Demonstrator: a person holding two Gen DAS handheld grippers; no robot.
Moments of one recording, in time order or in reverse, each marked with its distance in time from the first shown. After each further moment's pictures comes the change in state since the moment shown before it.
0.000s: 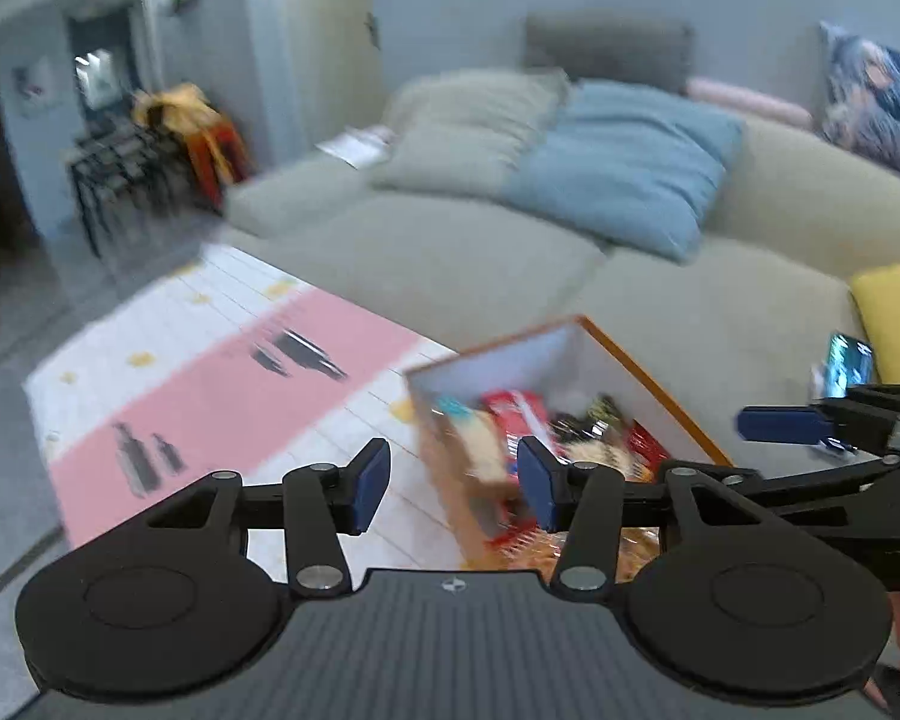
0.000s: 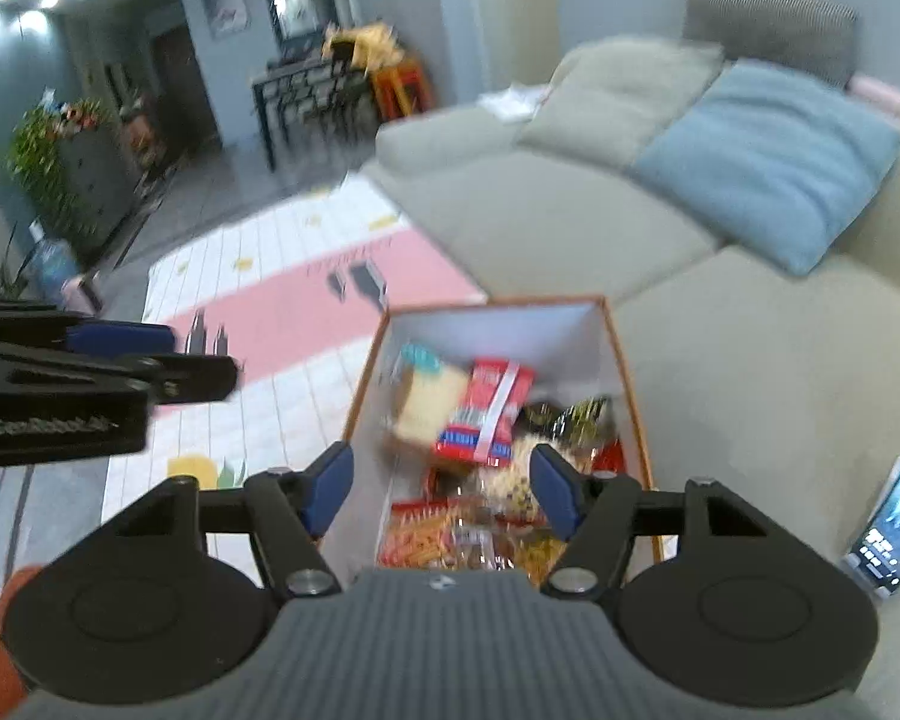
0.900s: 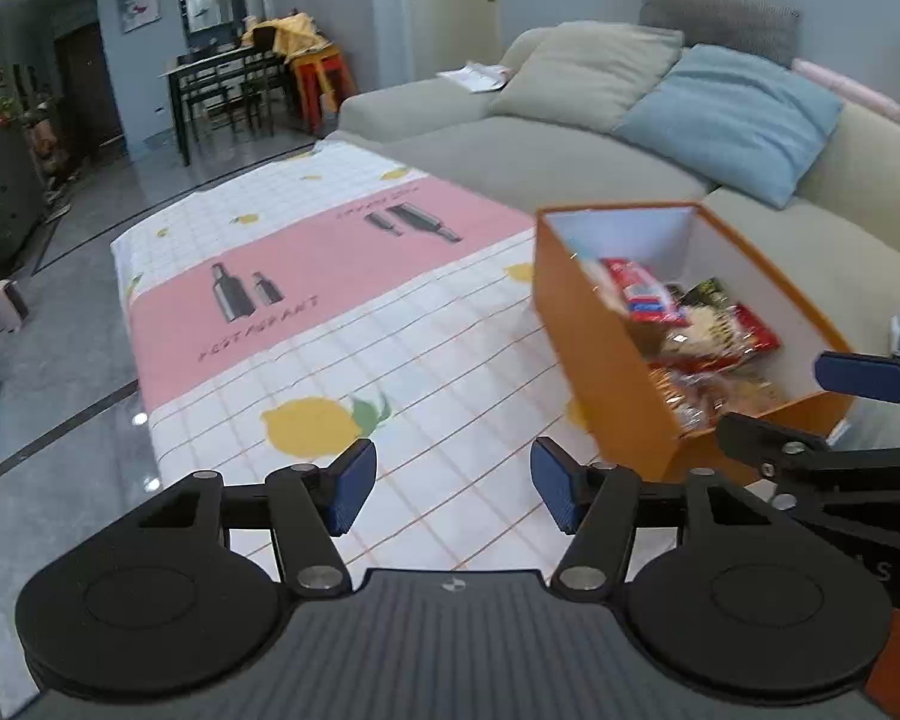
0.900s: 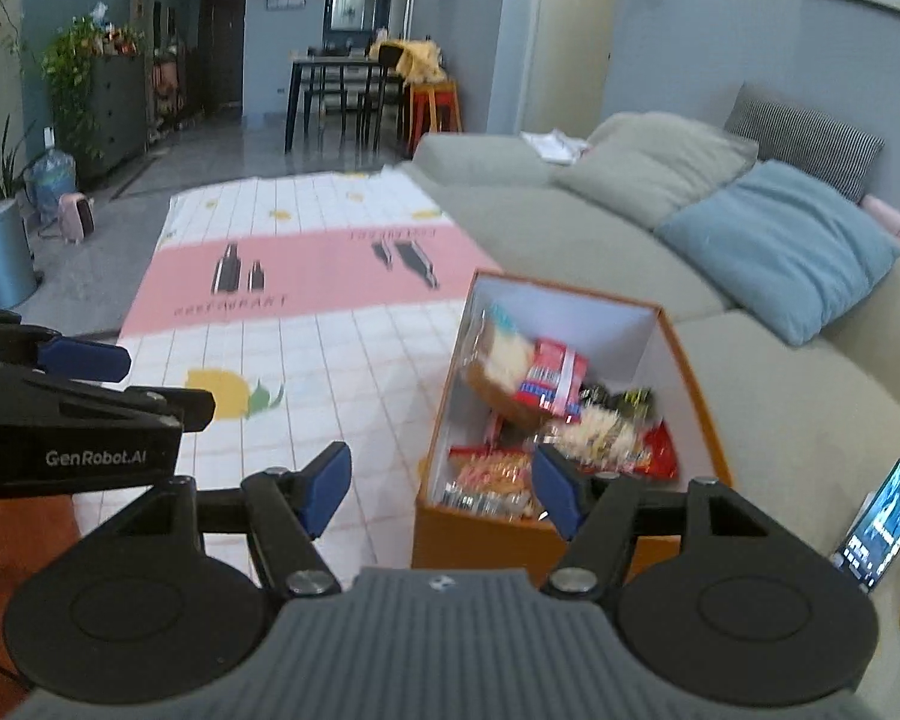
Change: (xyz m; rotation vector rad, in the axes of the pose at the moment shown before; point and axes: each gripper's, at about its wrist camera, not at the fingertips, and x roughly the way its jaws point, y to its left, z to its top) left arm -0.012 0.049 -0.121 -0.152 0.097 0.132; right arm -0.005 0.101 -0.088 -0.222 -0.007 -0.083
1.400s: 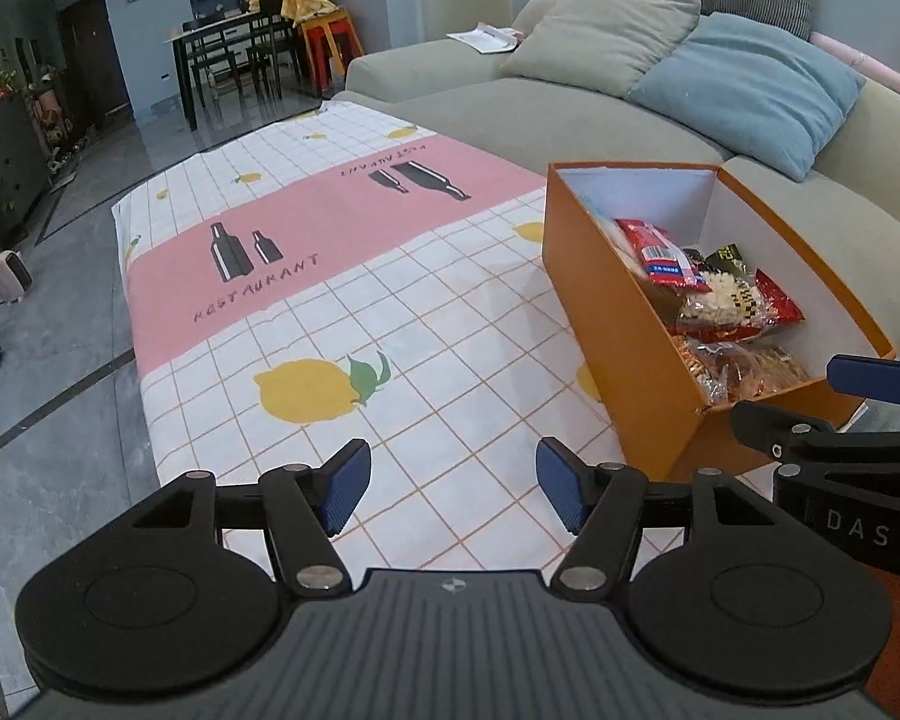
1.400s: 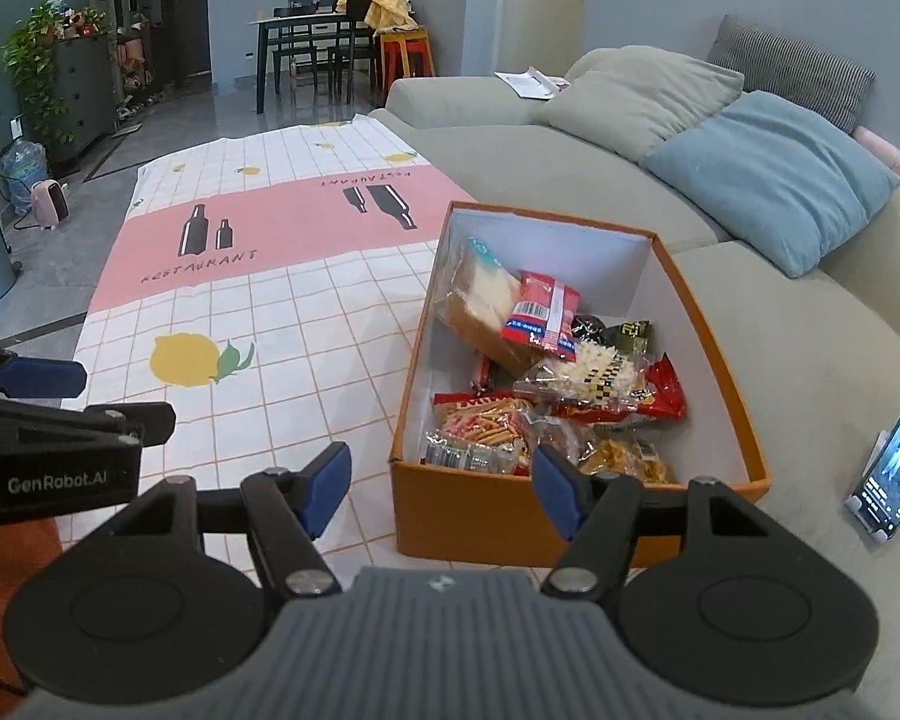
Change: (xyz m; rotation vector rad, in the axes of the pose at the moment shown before) left arm 0.017 -0.003 -0.004 -0.013 0.078 0.010; right arm 0.028 -0.010 -0.009 0.061 0.089 -0.020
